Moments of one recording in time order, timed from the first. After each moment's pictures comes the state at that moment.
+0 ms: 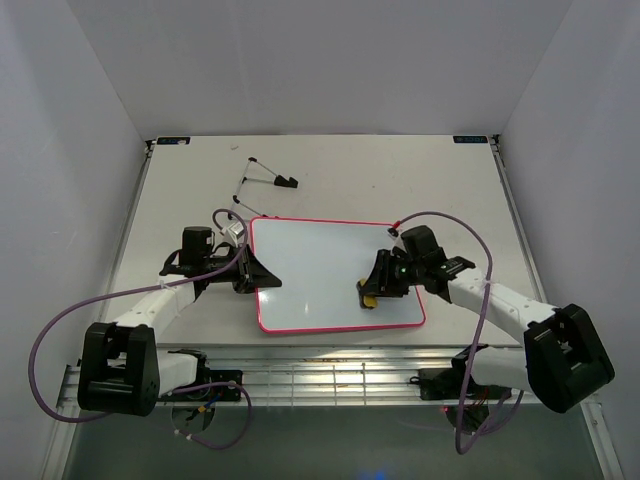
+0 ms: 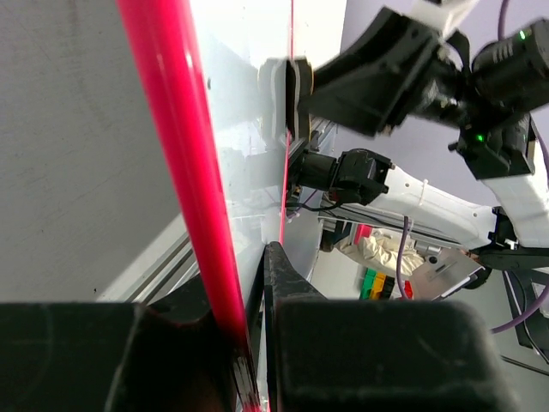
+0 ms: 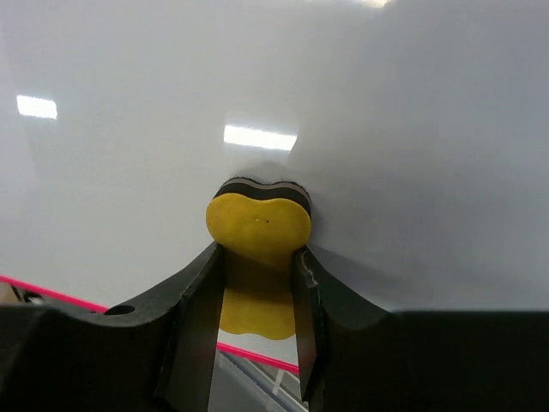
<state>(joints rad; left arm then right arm) -0.11 1.20 0.53 -0.17 1.03 -0.69 0.58 1.22 0.61 -0.26 -0.40 0.62</state>
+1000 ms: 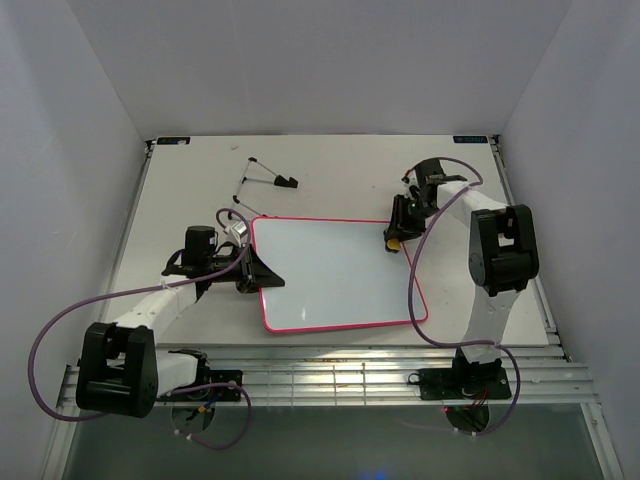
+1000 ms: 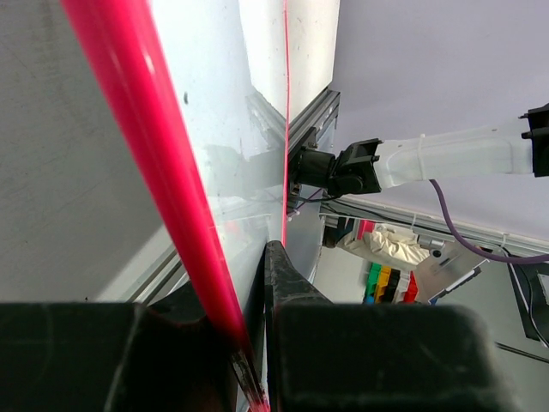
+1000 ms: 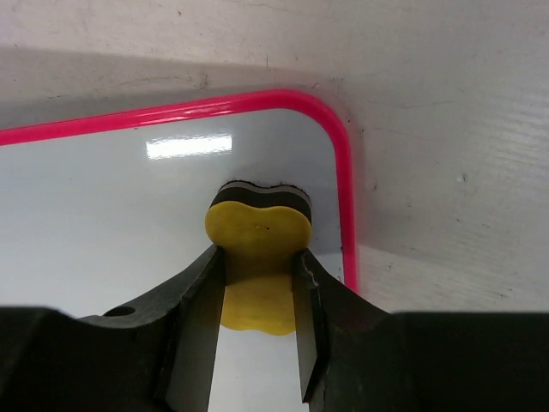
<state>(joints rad) -0.15 1.20 0.53 -0.14 1.03 -0.69 0.20 1.97 1.38 -0.66 -0.38 0.24</state>
